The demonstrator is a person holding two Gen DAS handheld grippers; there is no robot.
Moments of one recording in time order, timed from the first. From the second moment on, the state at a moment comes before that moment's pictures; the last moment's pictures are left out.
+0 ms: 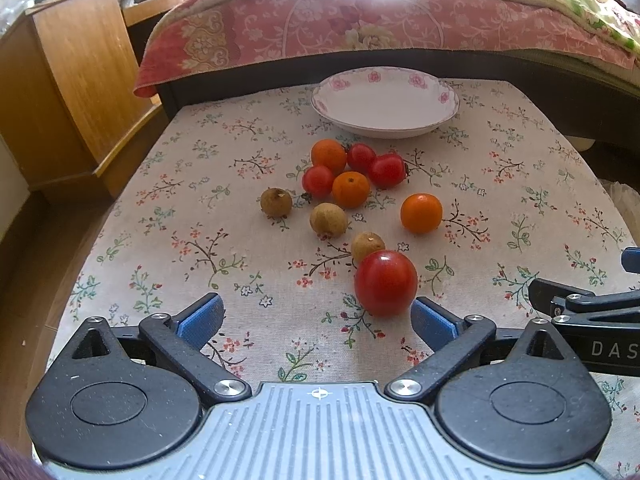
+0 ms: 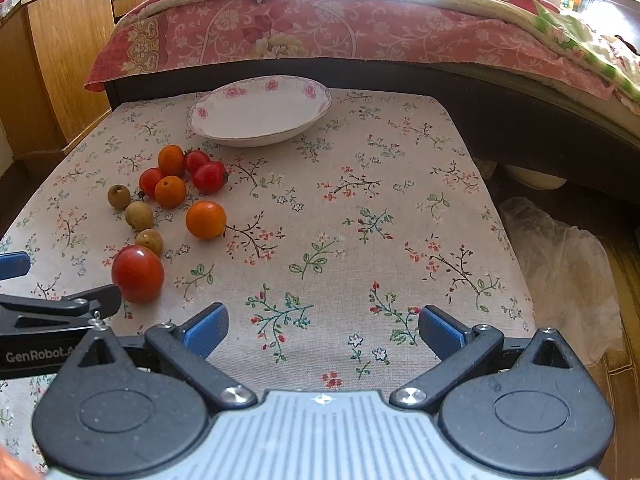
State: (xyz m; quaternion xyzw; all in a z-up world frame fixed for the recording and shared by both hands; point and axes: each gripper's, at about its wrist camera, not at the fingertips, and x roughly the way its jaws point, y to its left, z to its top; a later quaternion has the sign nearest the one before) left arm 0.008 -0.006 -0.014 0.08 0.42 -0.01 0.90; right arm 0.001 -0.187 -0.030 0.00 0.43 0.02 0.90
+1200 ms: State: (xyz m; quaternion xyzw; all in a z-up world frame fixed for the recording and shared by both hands) left arm 0.038 -0.029 -0.027 0.08 0.43 -0.03 0.90; right arm 0.017 -0.188 -0.022 -0.03 0.44 0.03 0.90
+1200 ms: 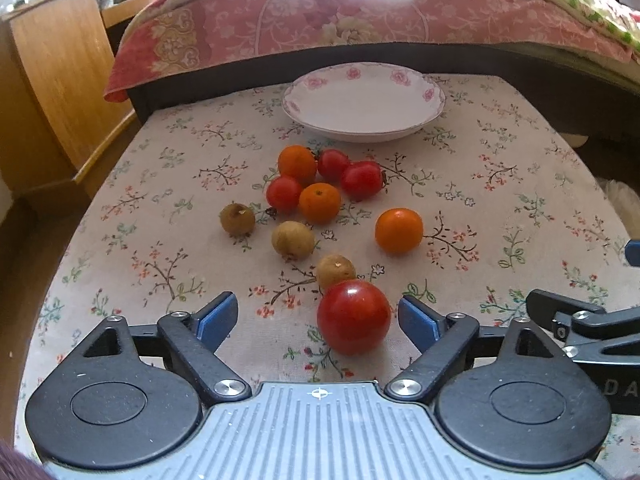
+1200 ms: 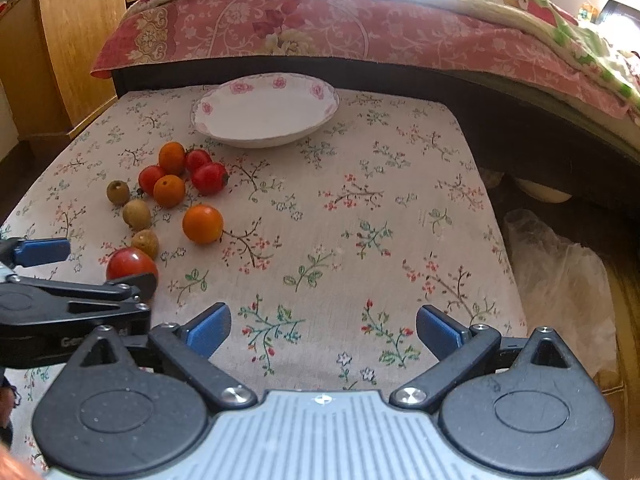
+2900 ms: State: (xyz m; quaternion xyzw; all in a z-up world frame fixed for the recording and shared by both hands) left arm 0.067 0.002 -0.011 0.06 0.46 -0.10 0.88; right arm 0.106 -0.138 -0.033 -0.04 0.45 0.24 0.86
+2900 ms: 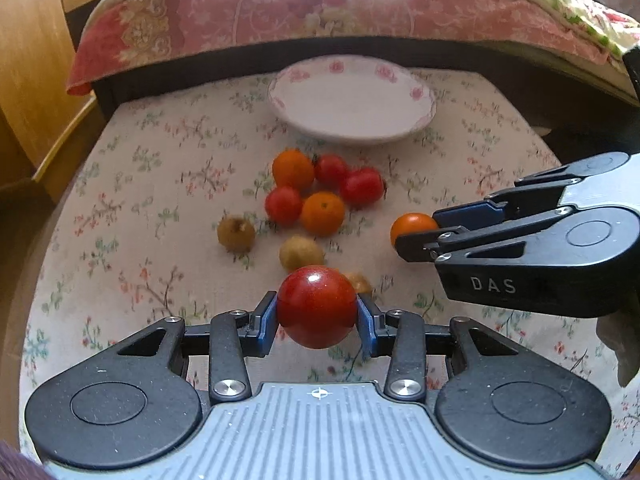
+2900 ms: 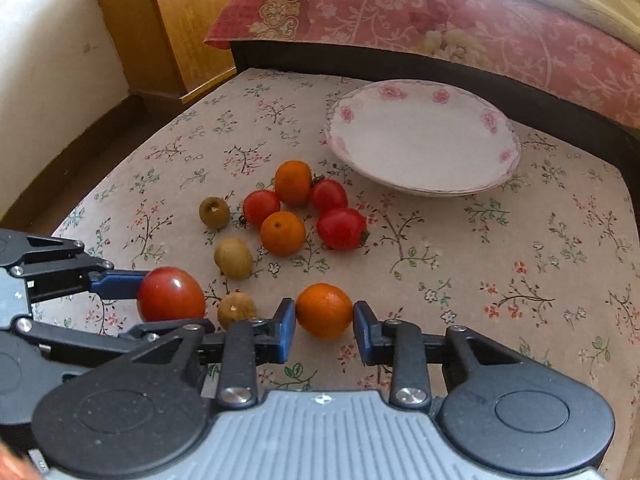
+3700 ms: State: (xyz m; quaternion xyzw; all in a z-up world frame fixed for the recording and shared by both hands) left arm 0.195 -0.050 -0.005 0.12 0.41 -0.11 0.90; right arm 0.208 -0.179 -0.010 -0.01 0.40 0.17 0.90
